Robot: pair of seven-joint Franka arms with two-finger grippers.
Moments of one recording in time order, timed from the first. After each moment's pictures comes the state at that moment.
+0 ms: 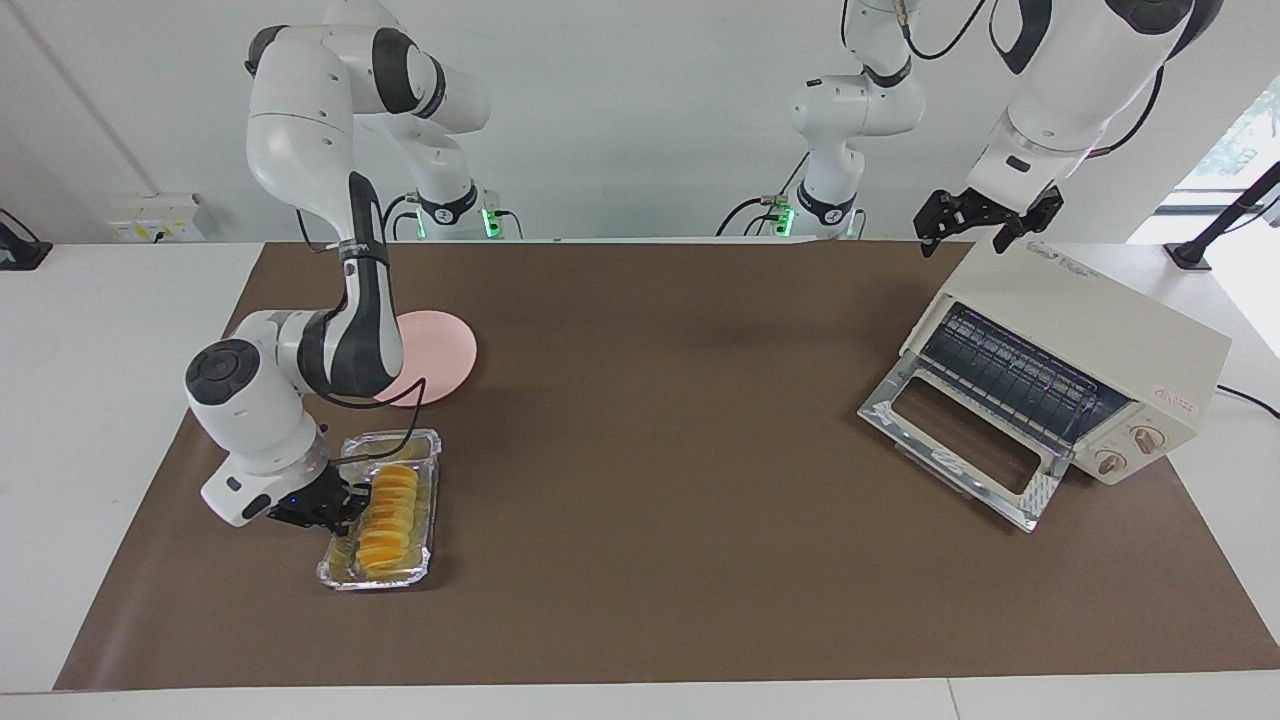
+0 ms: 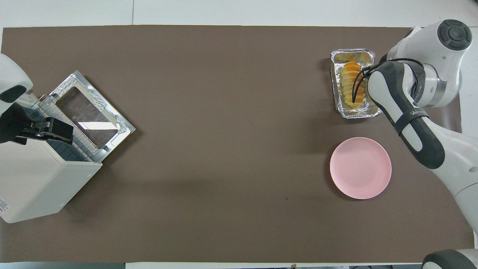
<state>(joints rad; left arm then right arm) -0.05 -0.06 -0.09 -1.63 0.05 1.43 -0.07 -0.03 0.61 -0.03 -1.50 0.00 2.23 -0.18</state>
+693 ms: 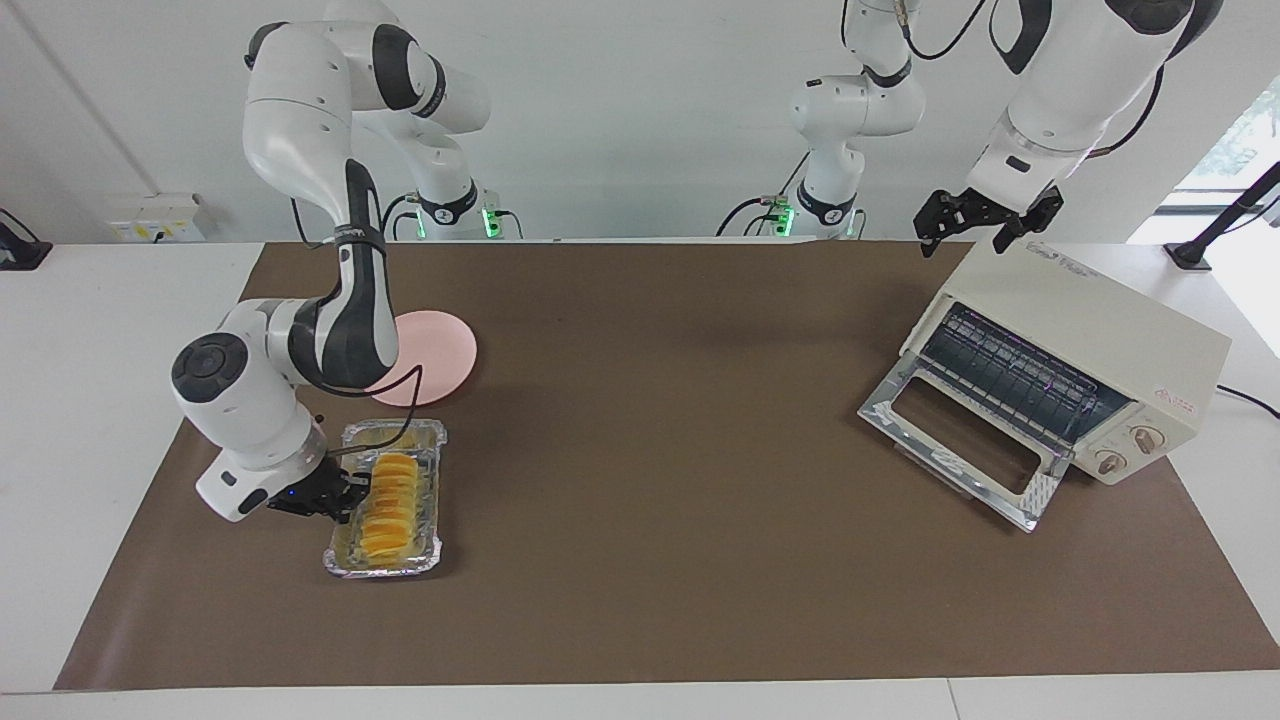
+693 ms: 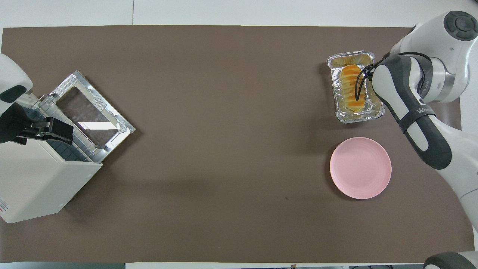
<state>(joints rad) -0.05 -0.06 -0.09 -1.63 0.05 1.43 -0.07 -0.02 0.59 -0.02 -1.43 0.01 2.06 -0.18</state>
